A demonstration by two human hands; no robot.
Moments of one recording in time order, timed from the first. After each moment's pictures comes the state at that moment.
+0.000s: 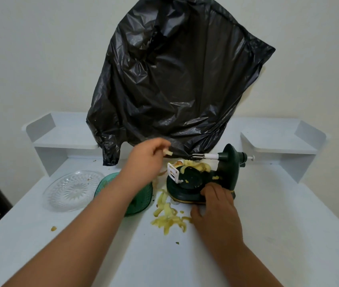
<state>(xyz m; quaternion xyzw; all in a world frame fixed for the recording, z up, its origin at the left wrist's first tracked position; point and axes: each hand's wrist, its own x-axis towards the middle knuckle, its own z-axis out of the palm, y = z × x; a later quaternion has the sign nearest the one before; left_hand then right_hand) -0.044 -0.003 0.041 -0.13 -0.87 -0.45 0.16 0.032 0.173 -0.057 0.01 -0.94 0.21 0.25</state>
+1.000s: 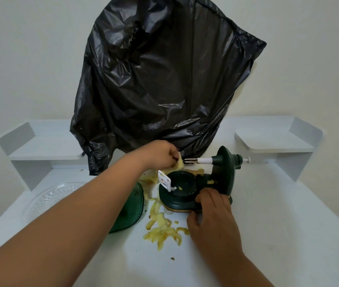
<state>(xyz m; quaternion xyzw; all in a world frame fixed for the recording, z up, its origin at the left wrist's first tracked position) -0.149 0.032 0.035 -0.25 -0.95 -0.17 -0.03 0.028 0.175 -0.061 0.01 -0.93 0.24 0.29</state>
